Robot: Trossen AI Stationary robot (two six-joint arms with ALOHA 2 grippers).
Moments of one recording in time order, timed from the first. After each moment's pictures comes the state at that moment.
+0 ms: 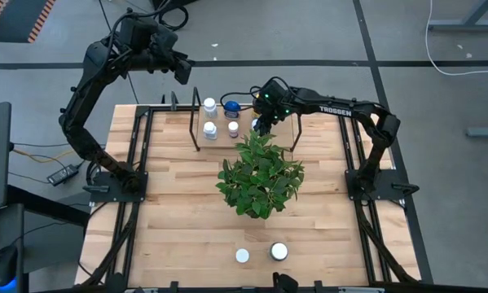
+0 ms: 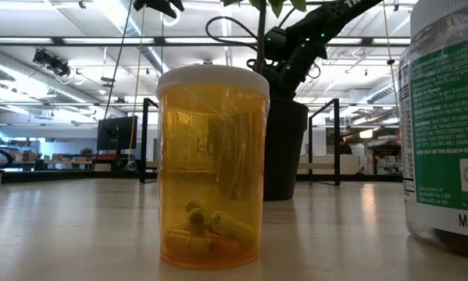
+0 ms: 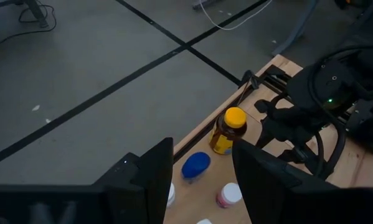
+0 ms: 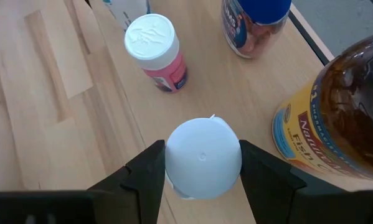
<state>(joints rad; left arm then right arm) 0.77 1.55 2.16 -1.18 0.04 -0.06 -0.53 1.77 1.43 -0.60 -0.18 0.03</state>
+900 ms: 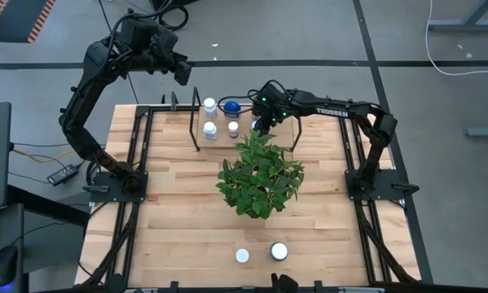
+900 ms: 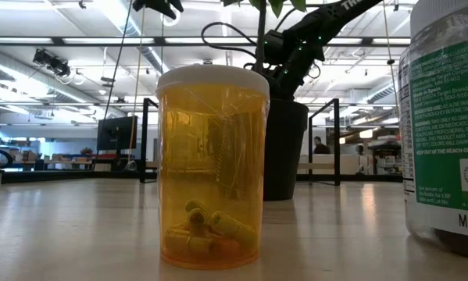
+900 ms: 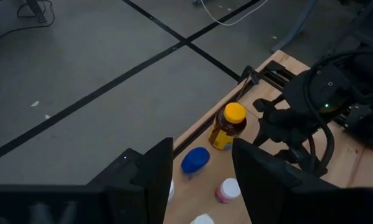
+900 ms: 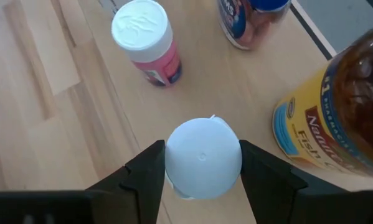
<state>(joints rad) 0.77 1.55 2.16 -1.20 0.04 -0.06 -0.51 1.80 1.43 -0.60 -0.13 0.04</state>
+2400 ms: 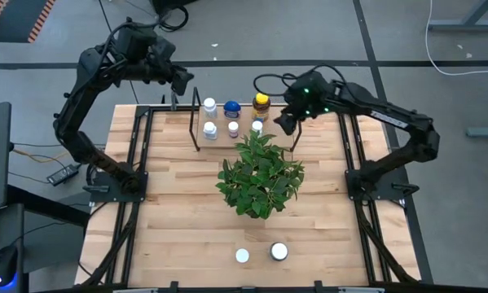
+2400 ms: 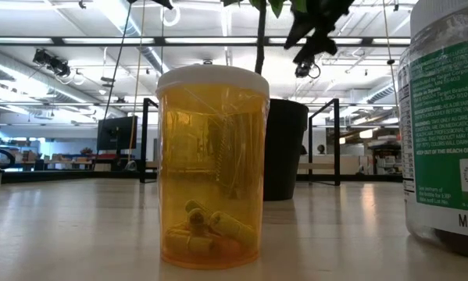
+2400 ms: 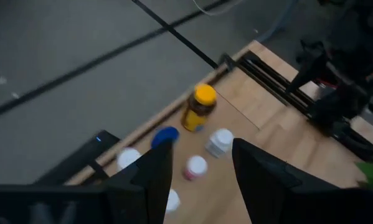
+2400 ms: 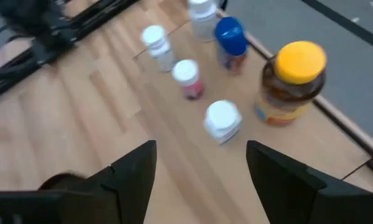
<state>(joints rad) 0.68 1.50 2.16 -1.28 0.05 -0.20 -0.44 1.37 1.46 -0.86 -0.08 0.26</state>
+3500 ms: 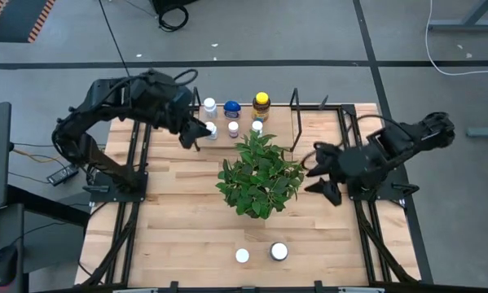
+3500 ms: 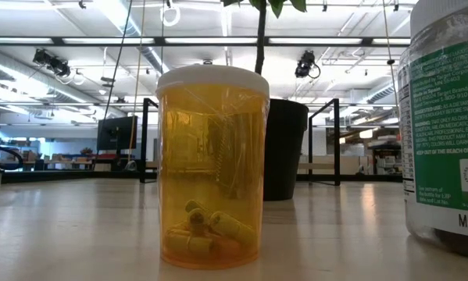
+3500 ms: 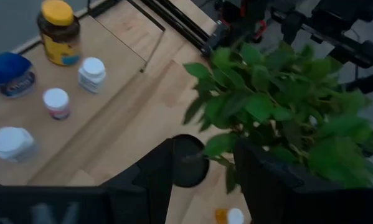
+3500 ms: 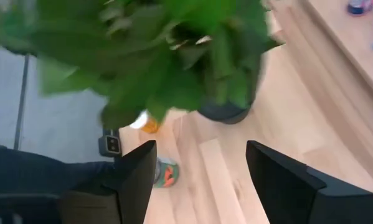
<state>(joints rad) 0.13 1.50 2.16 -1.34 0.02 -0.60 0.42 1.15 1.46 -1.09 0.20 0.76</state>
